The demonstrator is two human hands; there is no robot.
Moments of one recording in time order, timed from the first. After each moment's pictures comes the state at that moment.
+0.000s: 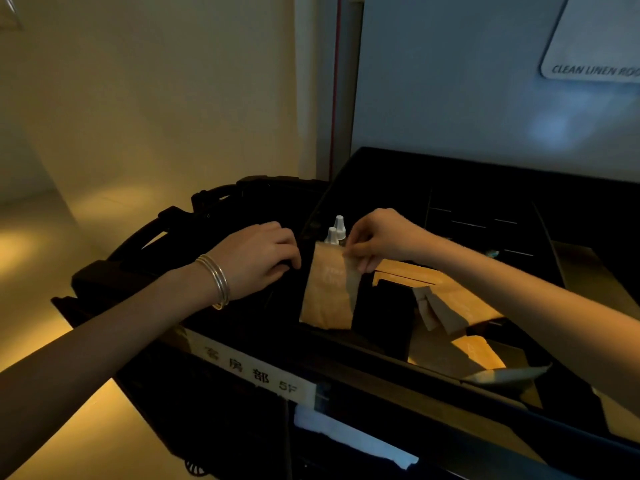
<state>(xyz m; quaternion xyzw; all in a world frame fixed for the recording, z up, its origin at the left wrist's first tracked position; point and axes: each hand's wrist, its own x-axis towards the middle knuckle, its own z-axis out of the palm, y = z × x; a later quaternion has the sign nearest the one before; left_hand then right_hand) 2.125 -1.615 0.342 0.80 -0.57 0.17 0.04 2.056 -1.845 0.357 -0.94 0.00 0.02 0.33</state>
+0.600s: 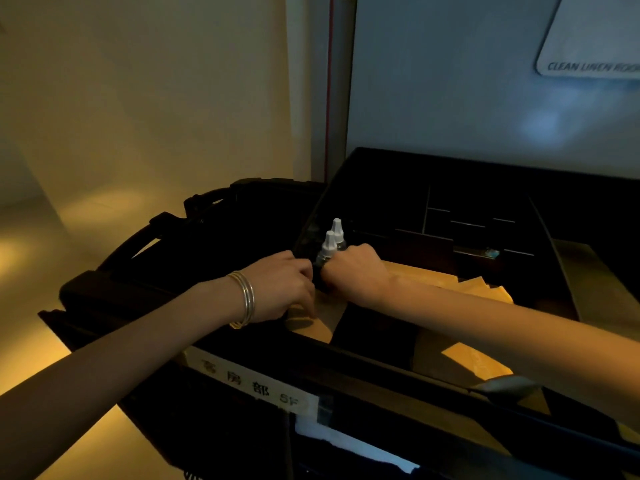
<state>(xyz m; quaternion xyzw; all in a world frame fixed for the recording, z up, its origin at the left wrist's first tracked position) 2.119 -1.644 0.328 0.75 -0.64 0.04 -0.18 2.065 -1.794 0.321 -0.98 -0.08 -0.05 -0.20</state>
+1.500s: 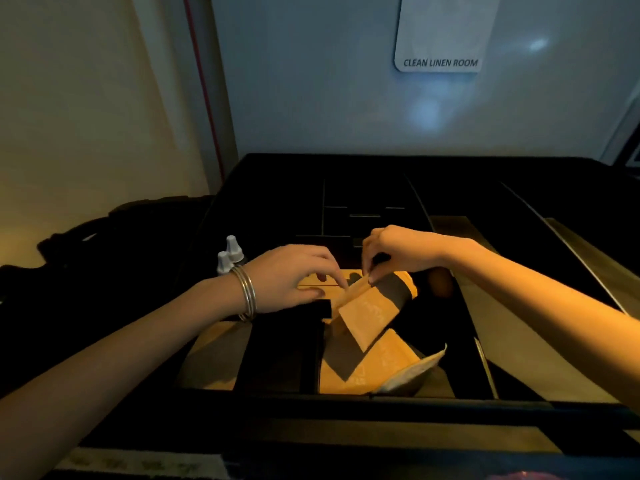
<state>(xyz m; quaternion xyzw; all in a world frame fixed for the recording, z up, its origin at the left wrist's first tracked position) 2.088 -1.777 0.345 0.68 -0.72 -0.02 0.12 1.972 -1.978 0.345 -1.00 -0.01 0.05 0.01</state>
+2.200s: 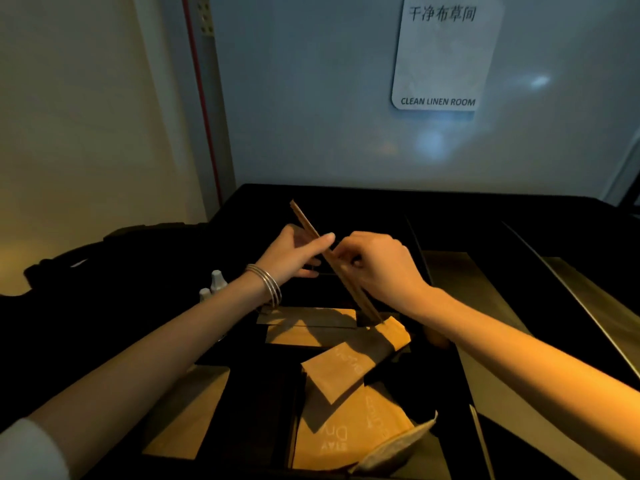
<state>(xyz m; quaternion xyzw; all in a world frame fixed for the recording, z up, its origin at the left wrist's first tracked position) 2.114 -1.862 0.353 0.69 -0.32 -0.25 0.60 1.992 -1.969 0.352 -0.94 0.11 -0.31 0.09</state>
